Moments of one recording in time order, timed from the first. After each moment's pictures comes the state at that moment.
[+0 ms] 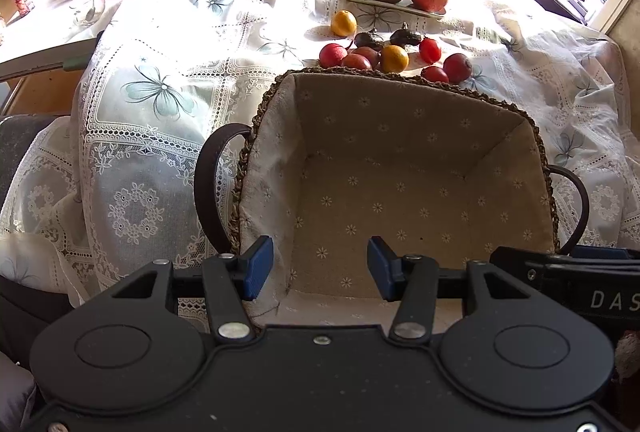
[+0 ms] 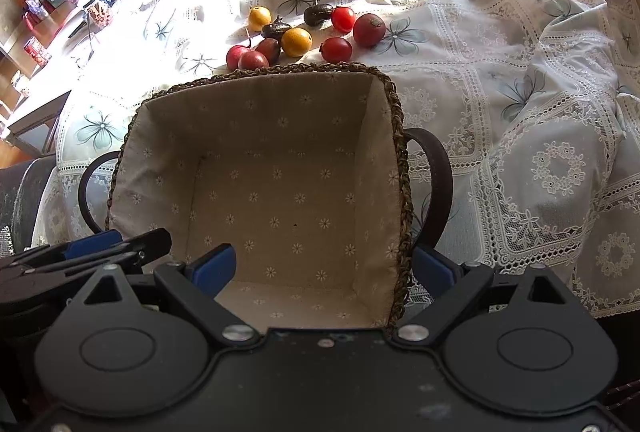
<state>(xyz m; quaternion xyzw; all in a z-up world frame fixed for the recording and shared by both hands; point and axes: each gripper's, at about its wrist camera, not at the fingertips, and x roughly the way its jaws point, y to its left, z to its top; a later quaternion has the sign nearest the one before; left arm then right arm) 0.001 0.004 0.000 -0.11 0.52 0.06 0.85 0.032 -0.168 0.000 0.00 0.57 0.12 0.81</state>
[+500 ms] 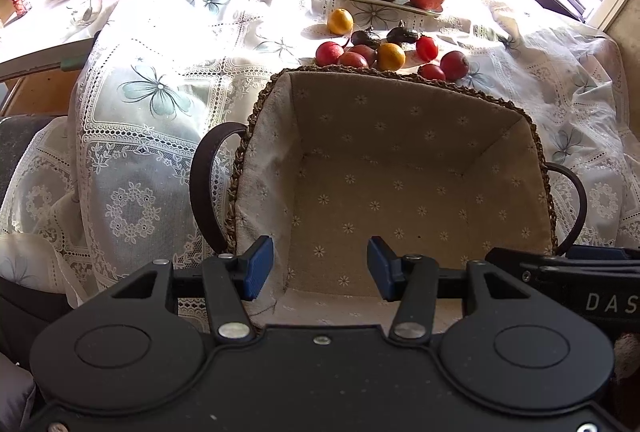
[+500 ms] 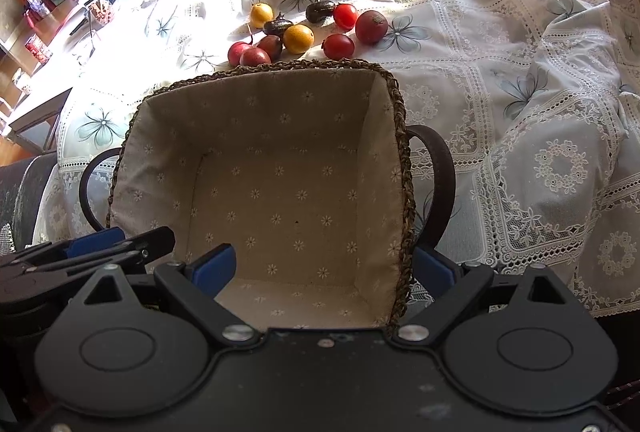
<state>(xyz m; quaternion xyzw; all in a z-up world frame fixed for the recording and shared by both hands) 0.002 0.003 0.000 -0.11 0.52 0.05 0.84 0.033 -0.166 -0.001 0.00 0.57 0.12 0.81</state>
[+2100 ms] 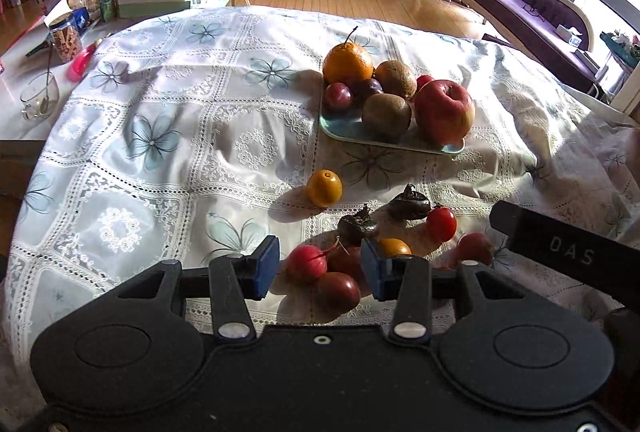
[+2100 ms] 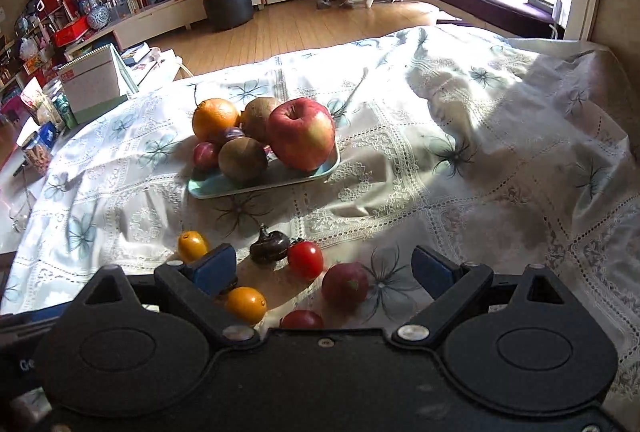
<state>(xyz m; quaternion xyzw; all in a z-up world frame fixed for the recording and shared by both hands) 0.195 0.027 0.004 -0.11 0.45 0.05 0.88 0.242 -0.142 -0.002 0.03 0.42 0.02 0.91</state>
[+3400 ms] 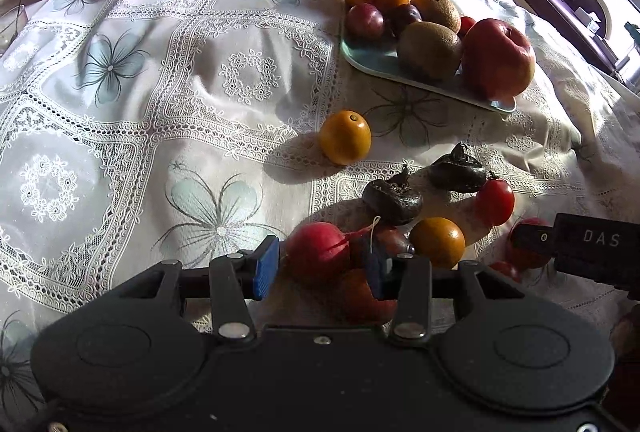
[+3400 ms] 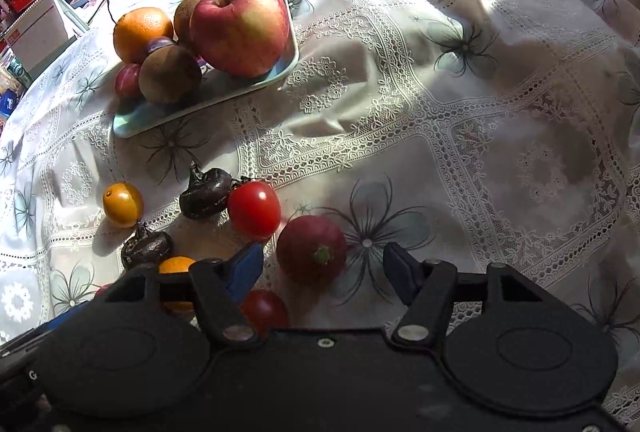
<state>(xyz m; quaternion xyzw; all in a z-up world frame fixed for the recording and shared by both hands) 0.231 0.046 -0.075 -0.15 0.51 0.04 0.84 0.300 -0.159 -0.078 0.07 0.56 0.01 0.82</state>
